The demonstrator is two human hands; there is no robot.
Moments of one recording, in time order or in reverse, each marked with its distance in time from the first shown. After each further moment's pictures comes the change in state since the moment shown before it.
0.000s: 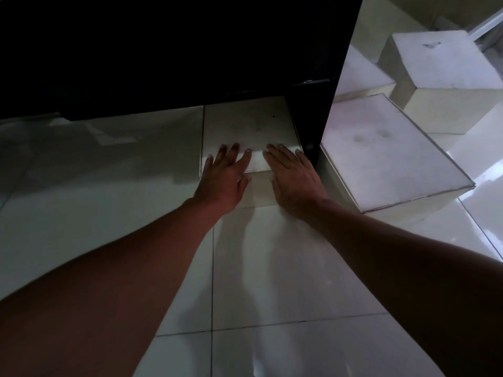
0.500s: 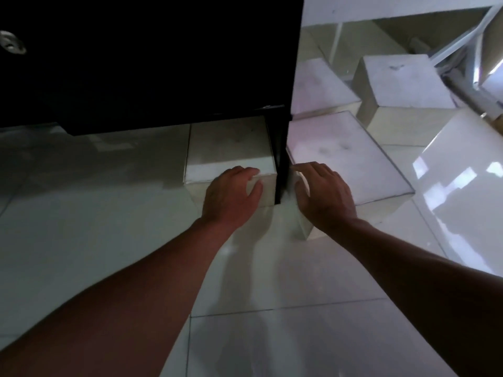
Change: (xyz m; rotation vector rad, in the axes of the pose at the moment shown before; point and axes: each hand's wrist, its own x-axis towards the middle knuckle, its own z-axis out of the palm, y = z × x) left_hand -0.032 0.095 -0.035 -0.299 0.252 -0.067; right_hand -0.071 0.039 -0.090 0.164 0.227 0.135
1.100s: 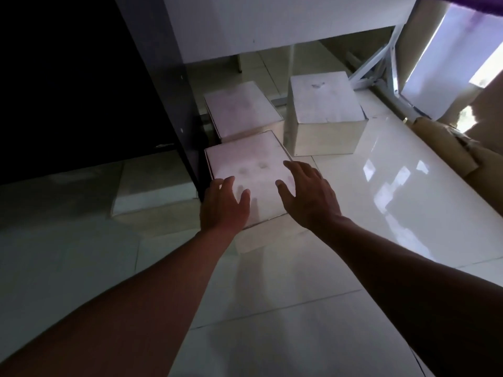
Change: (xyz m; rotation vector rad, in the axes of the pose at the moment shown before) left_hand 0.038 0.158 0.079 -0.008 -0.040 -0.313; right_hand -0.011 0.128 -0.105 0.021 -0.035 0.207
